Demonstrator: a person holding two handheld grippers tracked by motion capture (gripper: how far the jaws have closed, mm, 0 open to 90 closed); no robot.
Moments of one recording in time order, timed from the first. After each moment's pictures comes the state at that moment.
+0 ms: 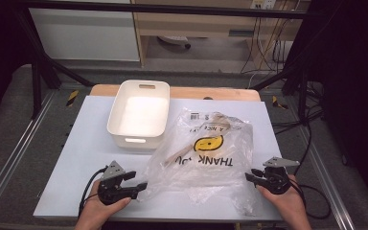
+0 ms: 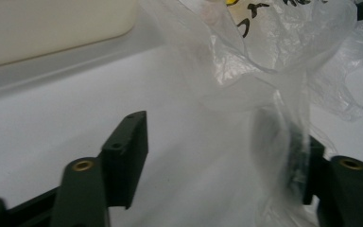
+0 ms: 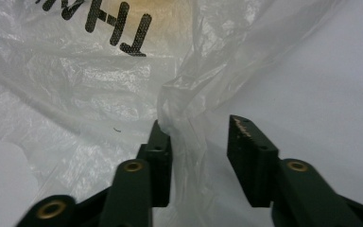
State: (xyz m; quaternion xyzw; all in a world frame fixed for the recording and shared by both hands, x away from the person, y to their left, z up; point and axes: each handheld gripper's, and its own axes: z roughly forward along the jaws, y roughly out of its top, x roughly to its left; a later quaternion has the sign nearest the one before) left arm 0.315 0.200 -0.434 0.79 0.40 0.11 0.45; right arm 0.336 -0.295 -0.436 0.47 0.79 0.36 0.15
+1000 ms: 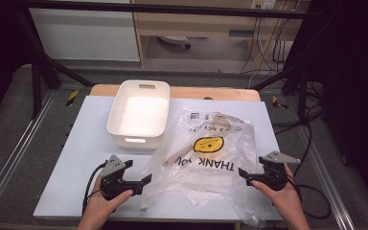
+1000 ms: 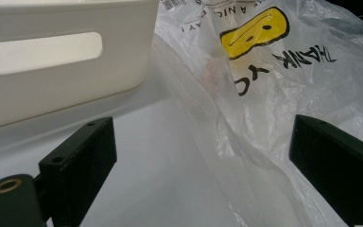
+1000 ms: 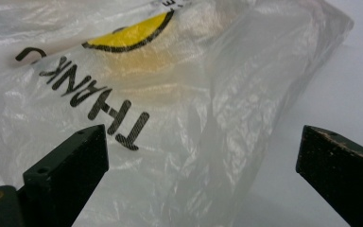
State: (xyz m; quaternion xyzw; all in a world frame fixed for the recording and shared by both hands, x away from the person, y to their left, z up) left arm 0.324 0.194 -0.422 0.75 0.41 0.15 0.50; right arm 0.344 -0.283 -0.421 0.47 0.75 0.42 0.20
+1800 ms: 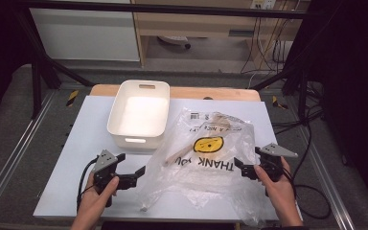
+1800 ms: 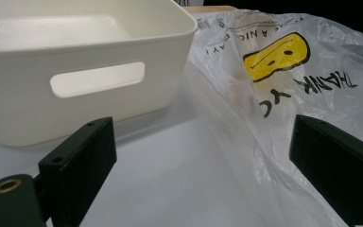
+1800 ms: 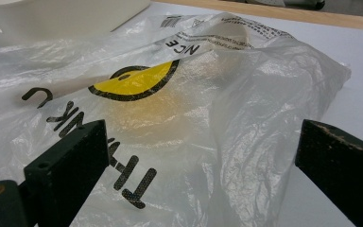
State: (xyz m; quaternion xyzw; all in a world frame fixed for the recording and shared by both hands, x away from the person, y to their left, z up) left arm 0.330 0.211 -0.408 0.73 0.42 0.19 0.50; right arm 0.359 -0.268 -0.408 0.46 0.73 0.45 0.23
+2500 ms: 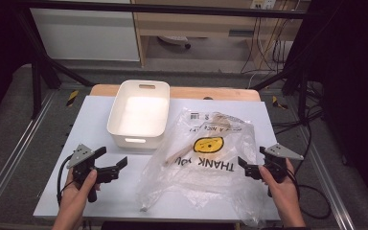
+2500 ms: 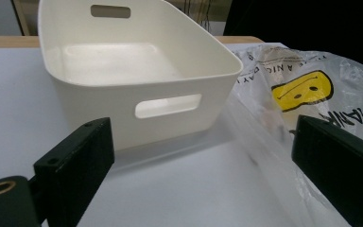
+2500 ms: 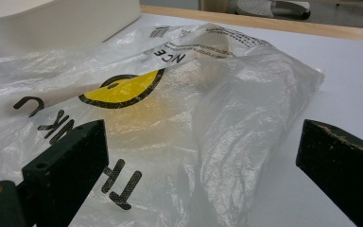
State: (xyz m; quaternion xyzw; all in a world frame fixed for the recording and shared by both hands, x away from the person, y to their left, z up) left arm 0.331 0.256 -0.388 0.69 0.45 0.21 0.52; right arm 0.355 -0.279 -0.407 0.47 0.71 0.46 0.25
